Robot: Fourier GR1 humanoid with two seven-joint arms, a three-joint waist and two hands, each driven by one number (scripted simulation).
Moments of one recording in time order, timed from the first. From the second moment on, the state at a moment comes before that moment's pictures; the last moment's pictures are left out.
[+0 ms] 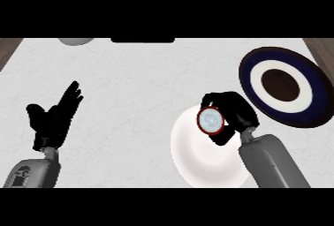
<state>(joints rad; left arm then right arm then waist) -0.16 0.24 0.04 -1.39 0.07 0.04 0.14 -0.38 -0.15 0.25 -1.37 0.87 0.23 0.13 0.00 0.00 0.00</state>
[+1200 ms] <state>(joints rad) -0.15 0.23 0.04 -1.43 0.05 0.04 0.17 -0.64 -0.13 -0.15 -1.52 0.97 -0.17 0.60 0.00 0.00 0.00</state>
